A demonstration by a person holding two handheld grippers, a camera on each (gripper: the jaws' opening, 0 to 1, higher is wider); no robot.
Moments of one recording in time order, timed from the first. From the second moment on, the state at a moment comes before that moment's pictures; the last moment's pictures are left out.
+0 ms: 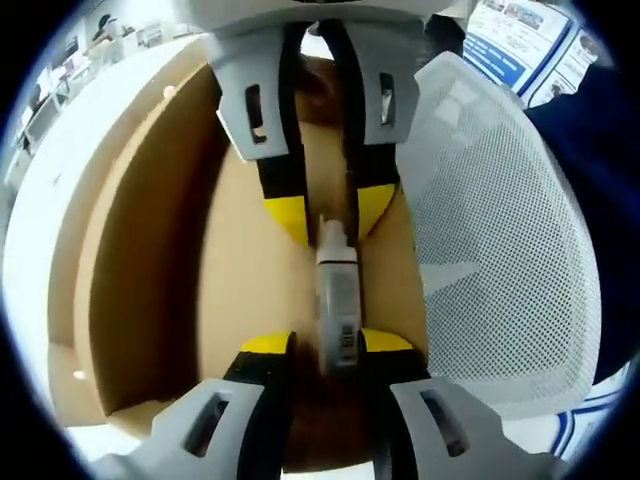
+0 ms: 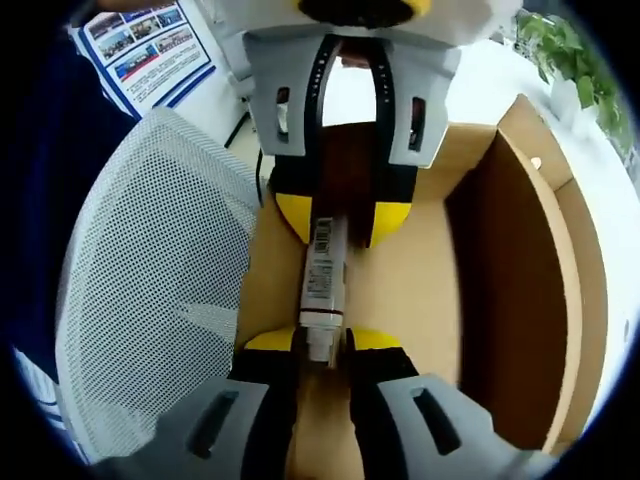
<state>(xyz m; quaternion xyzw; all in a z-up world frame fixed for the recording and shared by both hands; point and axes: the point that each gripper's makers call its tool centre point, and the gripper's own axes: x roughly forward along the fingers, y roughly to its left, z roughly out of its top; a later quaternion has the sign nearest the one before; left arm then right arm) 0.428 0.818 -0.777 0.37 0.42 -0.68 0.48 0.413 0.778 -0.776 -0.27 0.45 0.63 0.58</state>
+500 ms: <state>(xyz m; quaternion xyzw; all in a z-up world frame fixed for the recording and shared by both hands) 0.433 0.813 -0.778 0.37 0.41 -0.68 0.49 0.423 0.777 -0.789 -0.26 0.44 0.62 0.59</state>
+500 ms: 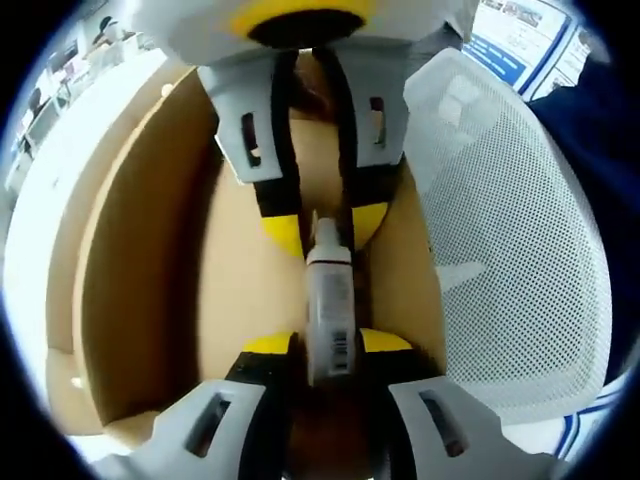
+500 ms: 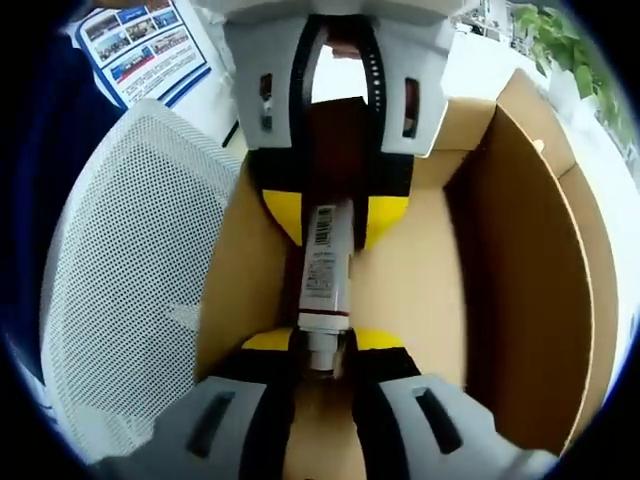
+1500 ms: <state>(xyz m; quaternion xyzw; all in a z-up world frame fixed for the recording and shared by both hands) 0.454 0.781 -0.798 0.42 0.36 -0.65 0.52 0.445 0.752 -0.795 -0.25 0.44 0.58 0.64</state>
